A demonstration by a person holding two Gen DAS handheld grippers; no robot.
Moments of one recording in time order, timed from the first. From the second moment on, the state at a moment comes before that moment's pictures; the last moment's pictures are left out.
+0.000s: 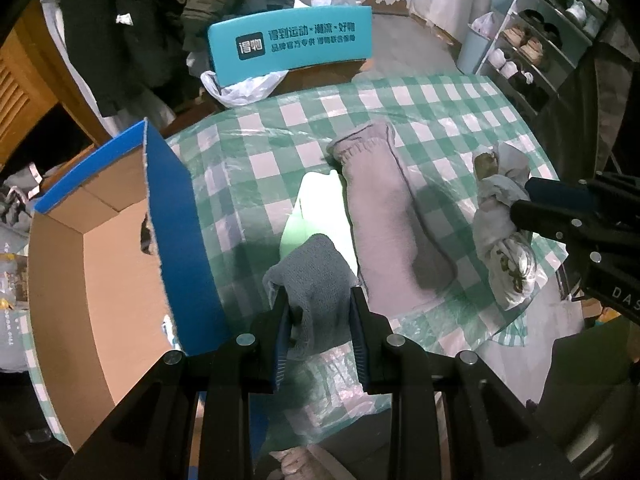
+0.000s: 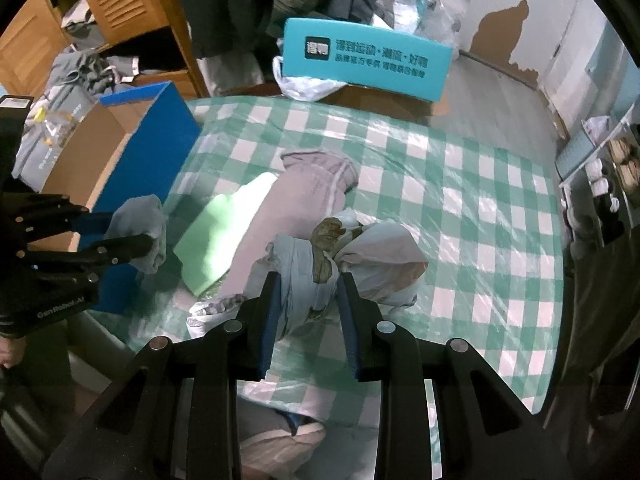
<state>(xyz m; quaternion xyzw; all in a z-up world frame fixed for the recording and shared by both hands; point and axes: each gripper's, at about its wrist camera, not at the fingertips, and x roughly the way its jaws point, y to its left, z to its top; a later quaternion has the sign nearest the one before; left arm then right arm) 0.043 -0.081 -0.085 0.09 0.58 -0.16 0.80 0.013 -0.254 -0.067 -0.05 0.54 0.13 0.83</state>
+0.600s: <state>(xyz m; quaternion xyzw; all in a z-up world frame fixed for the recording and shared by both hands) 0.034 -0.049 -0.062 0.09 0.55 -0.14 0.82 0.012 -0.212 -0.030 -0.06 0.51 0.17 0.84</state>
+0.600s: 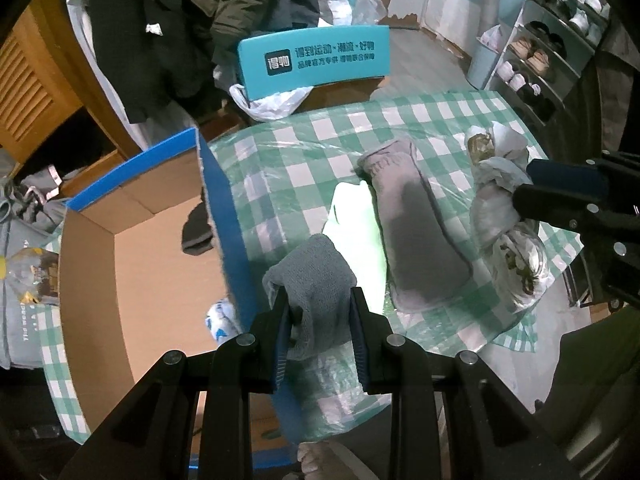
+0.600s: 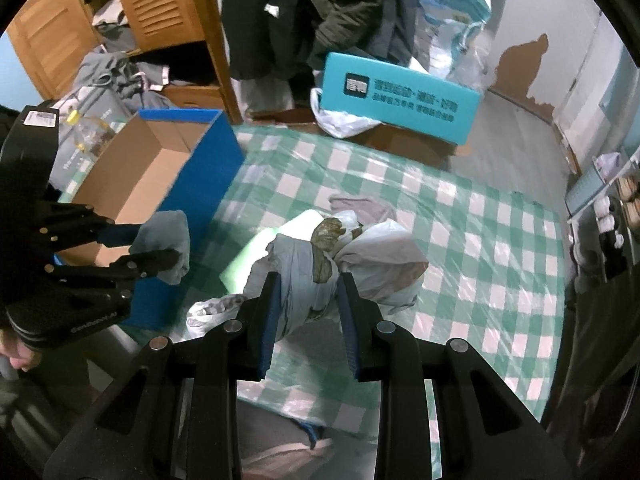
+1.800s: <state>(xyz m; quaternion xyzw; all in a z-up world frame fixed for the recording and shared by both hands) 0.025 0.066 -0.051 0.07 0.53 -0.07 0.84 0.028 -0.078 -0.004 -0.11 0.48 0.25 0.83</state>
